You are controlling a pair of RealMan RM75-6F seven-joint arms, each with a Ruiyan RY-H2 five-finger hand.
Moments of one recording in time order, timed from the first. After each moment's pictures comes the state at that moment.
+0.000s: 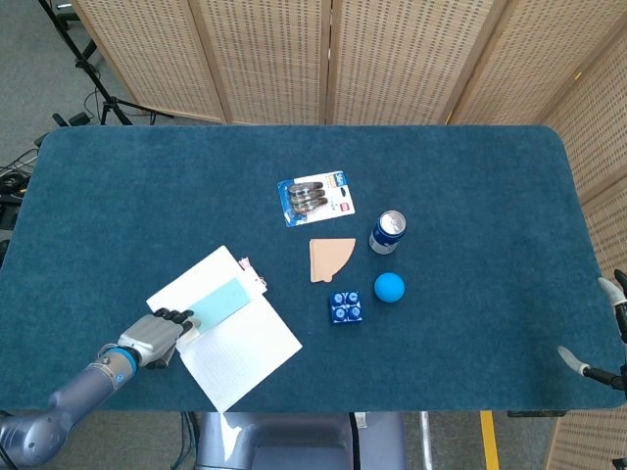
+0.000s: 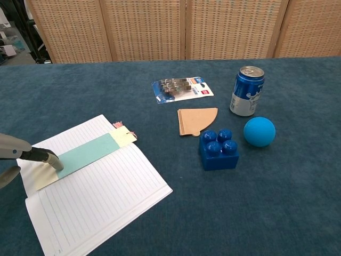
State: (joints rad) left arm -1.03 -1.05 0.28 -2.06 0.61 0.75 0.51; right arm 0.00 -1.04 0.09 -1.54 -1.55 1.62 0.40
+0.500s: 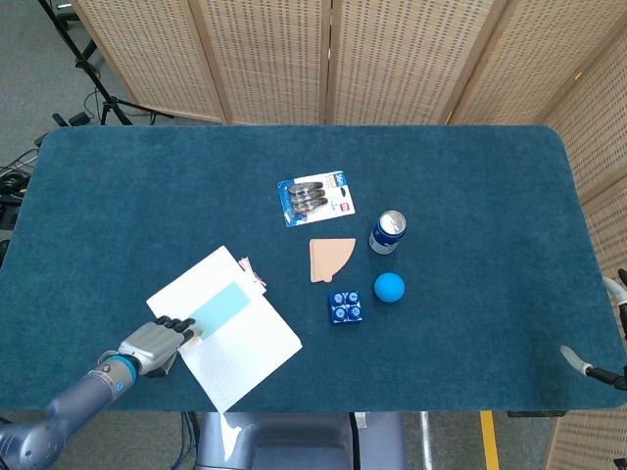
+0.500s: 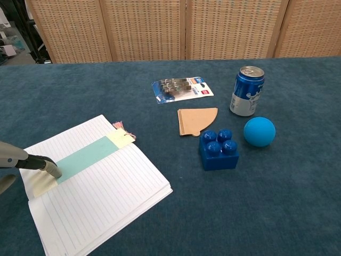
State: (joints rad) left arm -1.04 -1.04 0.31 -2.10 0.61 0.77 0.54; right arm 0.00 -1.04 0.10 -1.53 -1.54 1.63 0.41
